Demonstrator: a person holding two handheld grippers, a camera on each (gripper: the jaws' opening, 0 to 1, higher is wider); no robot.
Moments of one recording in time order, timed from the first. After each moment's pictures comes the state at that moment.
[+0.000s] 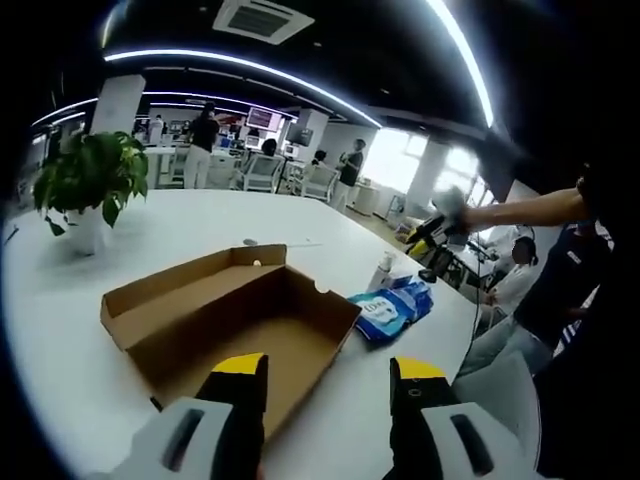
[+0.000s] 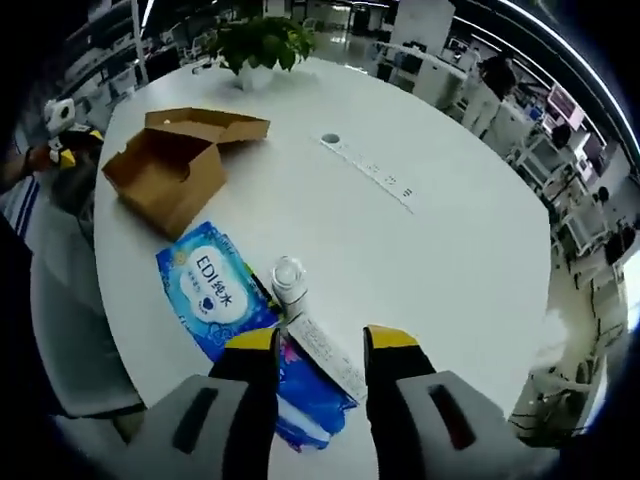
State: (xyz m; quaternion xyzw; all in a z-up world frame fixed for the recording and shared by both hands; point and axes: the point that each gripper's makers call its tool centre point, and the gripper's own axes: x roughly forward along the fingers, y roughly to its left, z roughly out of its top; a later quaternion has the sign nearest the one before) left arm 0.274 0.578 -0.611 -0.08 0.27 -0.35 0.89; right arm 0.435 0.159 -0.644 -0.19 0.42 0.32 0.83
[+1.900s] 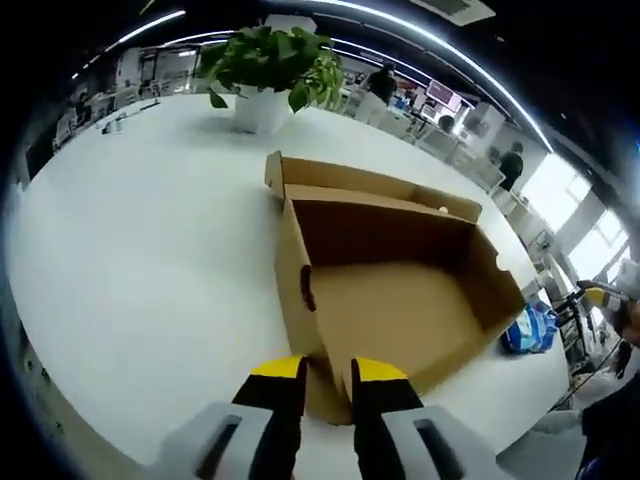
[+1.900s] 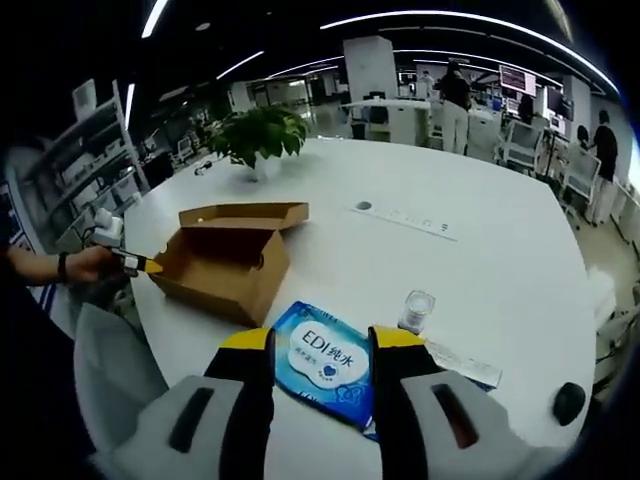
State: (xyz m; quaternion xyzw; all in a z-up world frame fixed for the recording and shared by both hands) left arm 0.278 0.674 -0.723 -0.16 0.42 -0.02 0.90; right arm 0.364 0.258 -0.608 -0.04 0.33 0.33 0.88
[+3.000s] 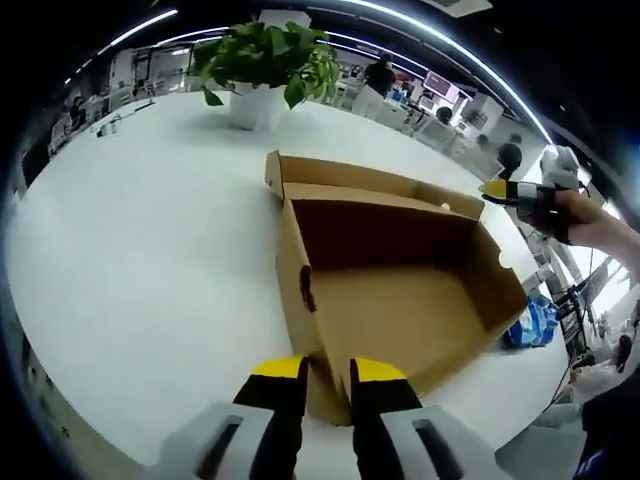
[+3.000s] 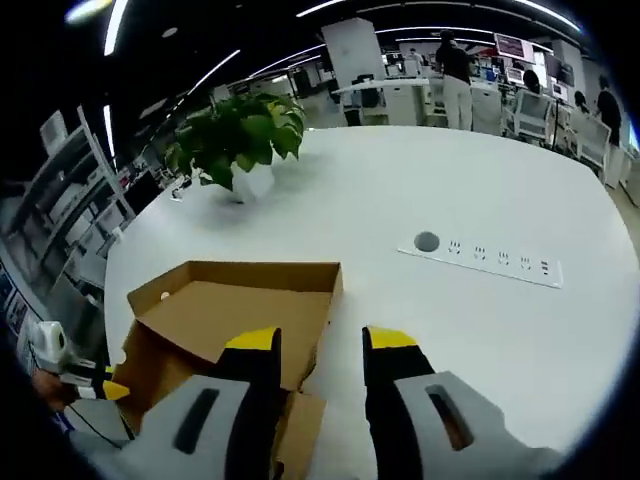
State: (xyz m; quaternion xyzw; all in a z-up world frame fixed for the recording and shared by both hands) left arm 0.279 0.678 -0.724 -0.16 0.43 -0.02 0.89; right arm 0.539 0.461 -0.669 0.03 0.37 0.31 0.87
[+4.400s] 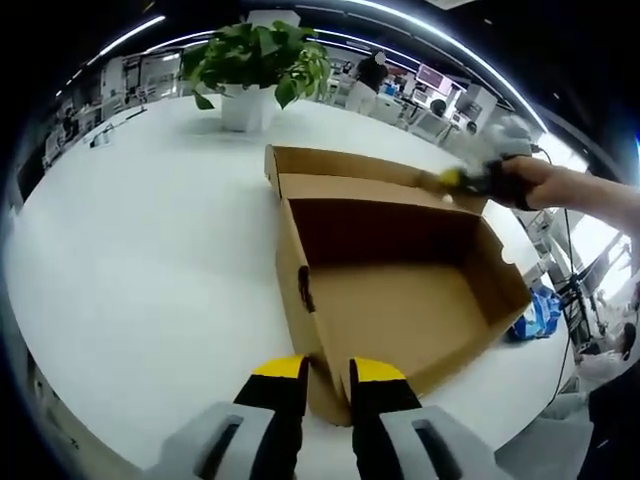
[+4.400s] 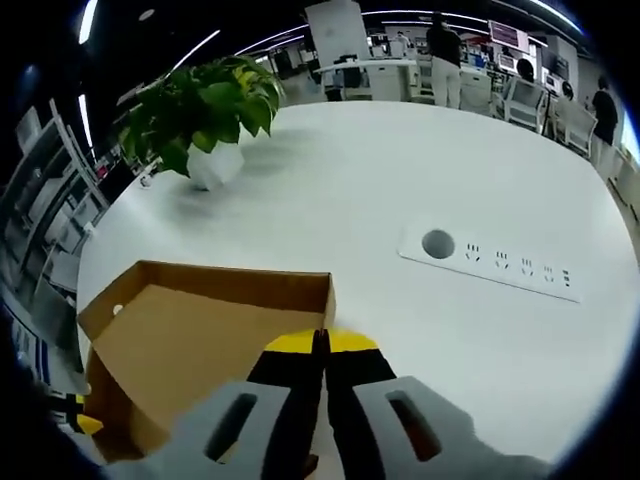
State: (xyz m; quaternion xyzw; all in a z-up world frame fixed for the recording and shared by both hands) left arm 0.292 0.685 -0.734 -0.14 0.43 -0.03 0.89; right arm 0.594 0.489 -0.712 0.00 0.41 0.27 0.87
